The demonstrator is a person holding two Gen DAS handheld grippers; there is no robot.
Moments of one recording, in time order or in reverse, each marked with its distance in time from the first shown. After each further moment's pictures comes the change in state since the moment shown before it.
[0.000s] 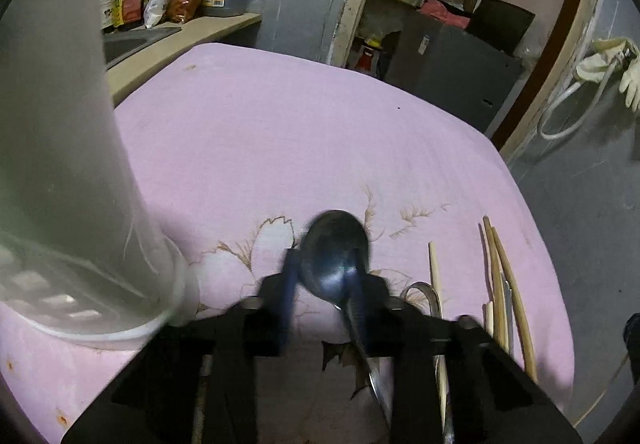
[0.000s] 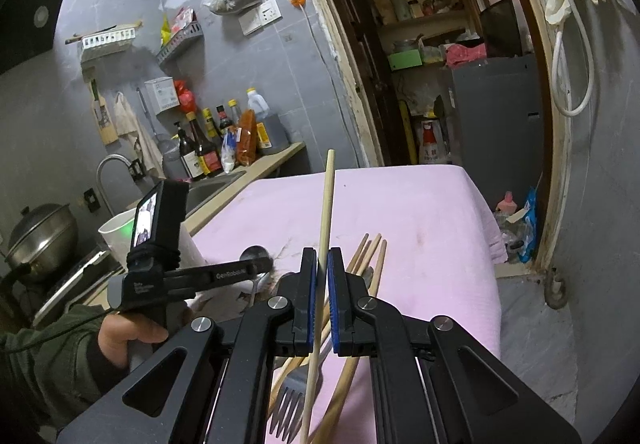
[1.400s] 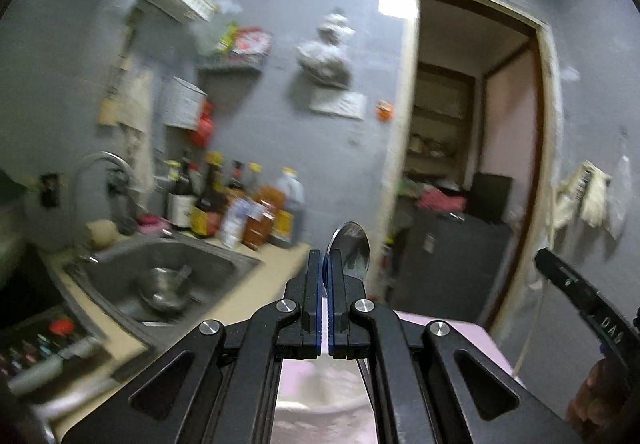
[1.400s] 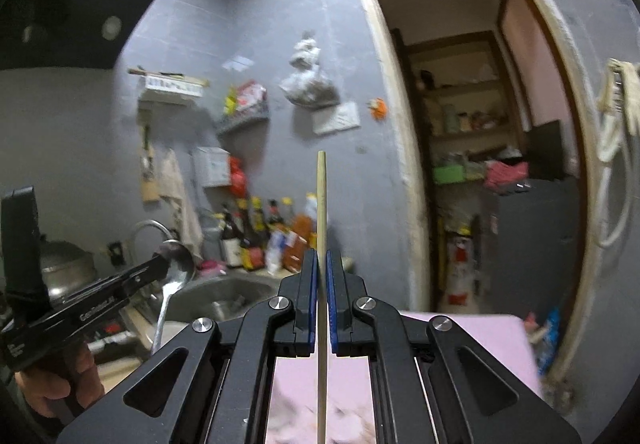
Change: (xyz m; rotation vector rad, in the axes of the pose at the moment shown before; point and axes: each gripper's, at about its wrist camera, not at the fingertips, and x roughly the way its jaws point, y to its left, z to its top) left arm -0.249 0.097 0.043 0.020 -0.757 0.070; right arm 0.018 0.156 0.094 -0.194 -0.387 0.113
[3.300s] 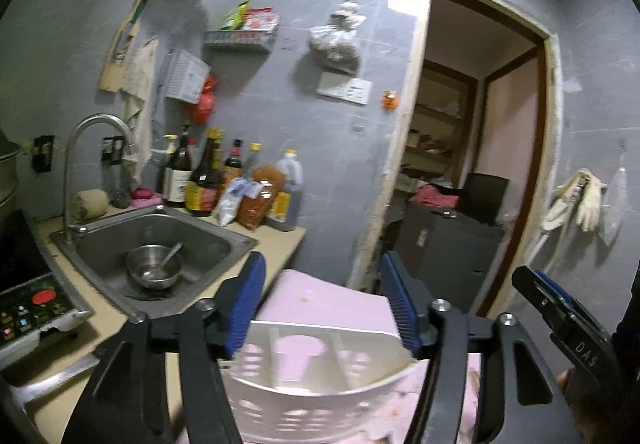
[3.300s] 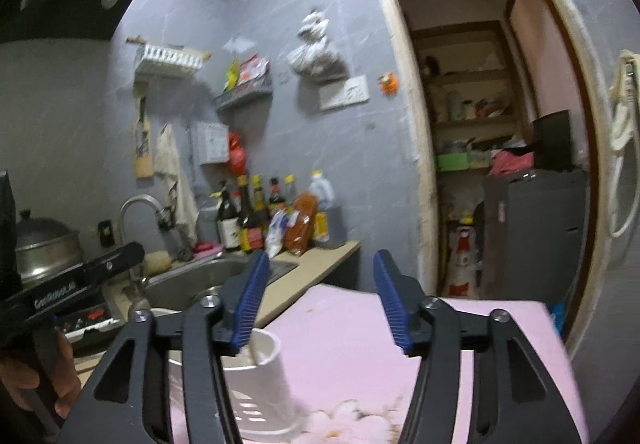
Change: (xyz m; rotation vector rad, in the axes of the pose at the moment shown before) left arm 0.012 0.013 -0.029 -0.062 0.053 -0.098; right arm 0.014 0.003 -0.034 -0.029 0.051 -0.094
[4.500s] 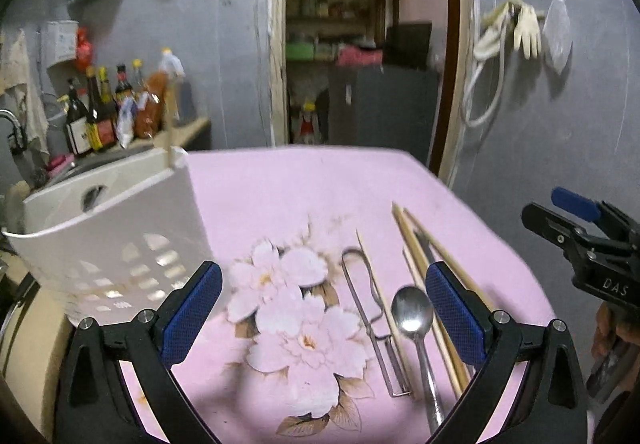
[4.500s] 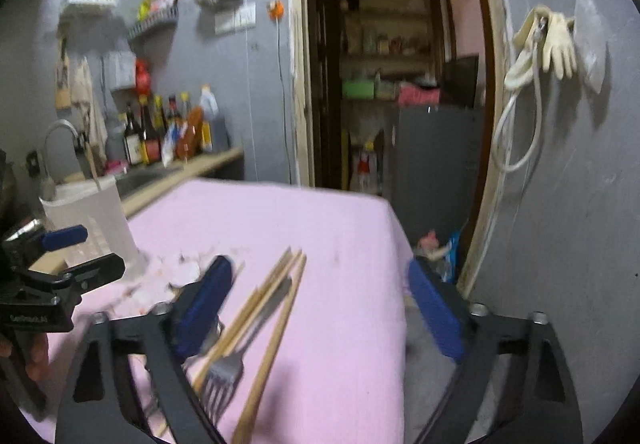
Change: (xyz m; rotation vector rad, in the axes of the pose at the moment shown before) left arm 0.054 -0.134 -0.141 0.316 0.469 -0.147; right arm -0.081 -0.129 -0.072 -0.020 0.368 -0.271
